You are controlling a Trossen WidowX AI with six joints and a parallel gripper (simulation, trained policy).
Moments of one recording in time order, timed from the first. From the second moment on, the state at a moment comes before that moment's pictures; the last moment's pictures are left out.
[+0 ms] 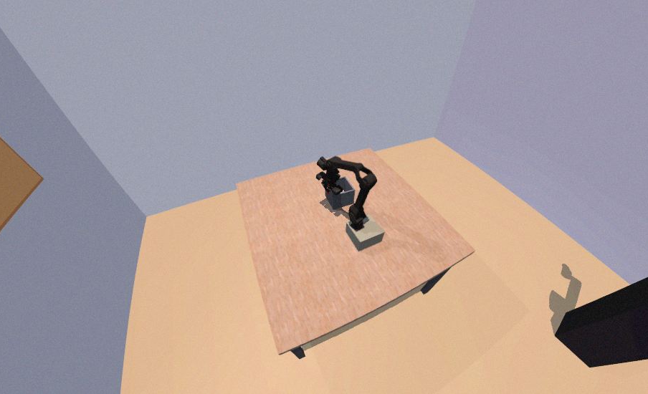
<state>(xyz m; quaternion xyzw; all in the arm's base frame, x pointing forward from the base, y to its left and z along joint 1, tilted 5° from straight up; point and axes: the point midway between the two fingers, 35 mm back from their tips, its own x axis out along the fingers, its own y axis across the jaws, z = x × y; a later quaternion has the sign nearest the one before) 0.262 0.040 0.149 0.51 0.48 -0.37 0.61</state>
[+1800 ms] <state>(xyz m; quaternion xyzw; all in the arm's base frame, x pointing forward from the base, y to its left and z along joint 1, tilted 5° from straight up) 0.302 -0.071 0.101 0.48 0.48 -0.43 0.59</state>
